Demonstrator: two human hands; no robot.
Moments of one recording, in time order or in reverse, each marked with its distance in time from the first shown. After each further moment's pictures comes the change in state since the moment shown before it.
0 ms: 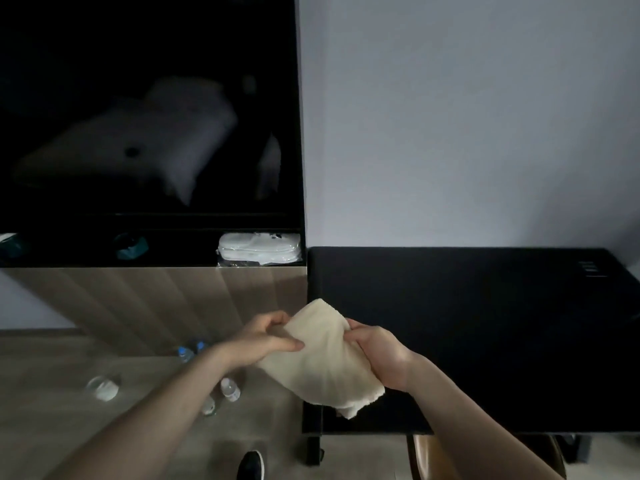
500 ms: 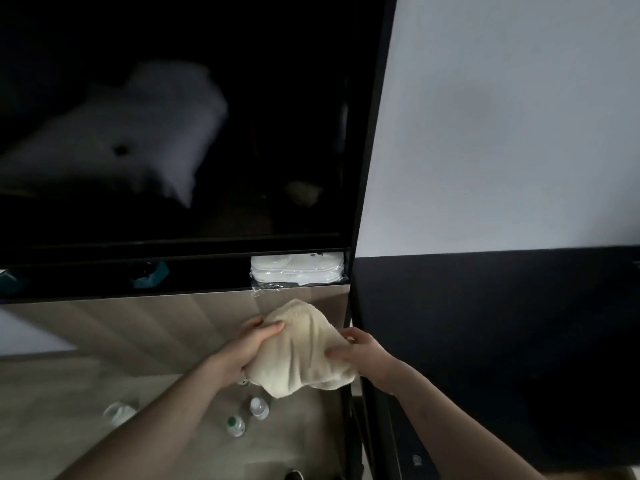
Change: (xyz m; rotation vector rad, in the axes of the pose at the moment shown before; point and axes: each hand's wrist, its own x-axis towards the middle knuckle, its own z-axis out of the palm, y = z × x) left_hand 0.089 -0.091 -0.165 -0.522 0.220 -0.216; right_hand 0.201 -0.008 0.095 -0.224 0.327 0.061
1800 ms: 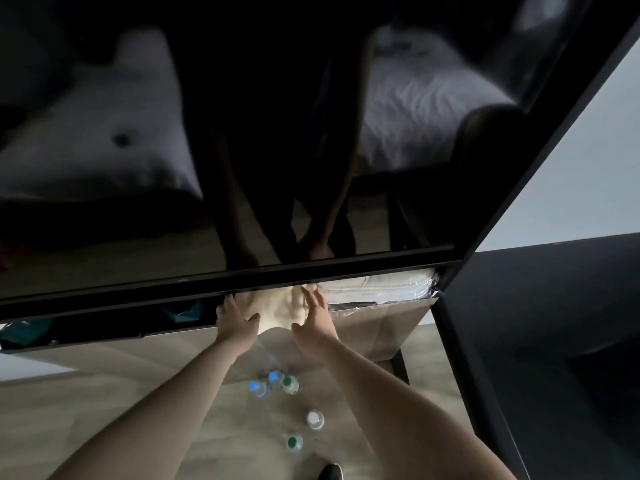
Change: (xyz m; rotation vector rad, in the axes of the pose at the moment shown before) left_hand 0.248 -0.008 -0.222 0.704 0.336 0.048; right_hand 0.254 -0.095 0.245 -0.417 0.149 -0.232
